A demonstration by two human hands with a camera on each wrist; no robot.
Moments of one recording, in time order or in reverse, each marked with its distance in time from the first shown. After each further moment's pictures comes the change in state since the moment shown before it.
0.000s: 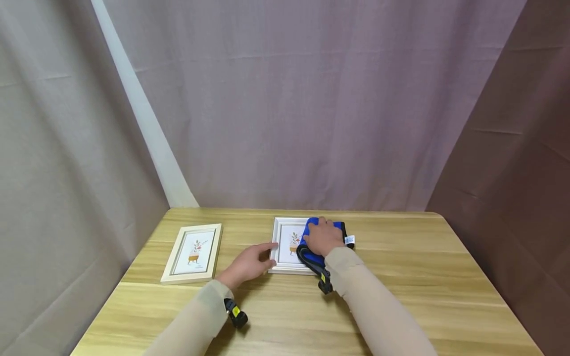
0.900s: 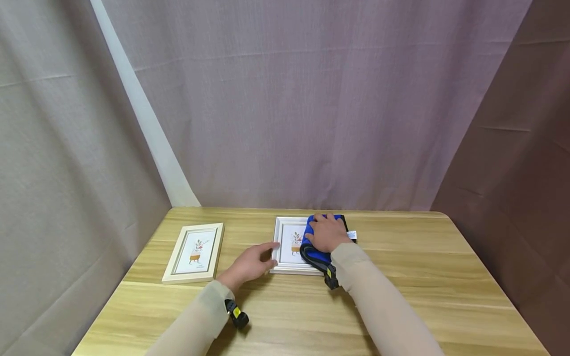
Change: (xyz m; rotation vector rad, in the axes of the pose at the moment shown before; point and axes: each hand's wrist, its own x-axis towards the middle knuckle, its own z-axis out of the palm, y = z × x) left_hand 0.000 0.003 0.001 0.018 -0.004 -0.033; right_hand 0.010 0.018 0.000 -0.044 0.101 -0.160
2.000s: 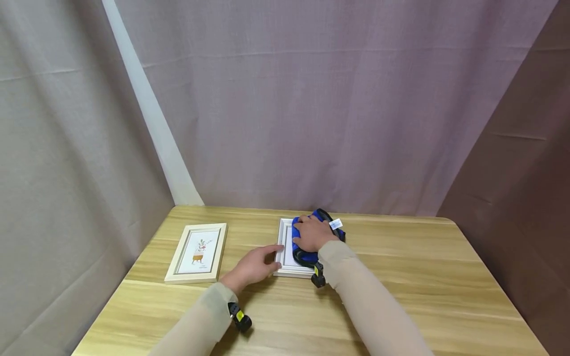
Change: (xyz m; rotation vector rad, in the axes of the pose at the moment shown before) left_hand -0.002 0.008 0.012 0.039 0.016 0.049; right_hand 0.021 -0.028 0.003 0.067 -0.054 -0.084
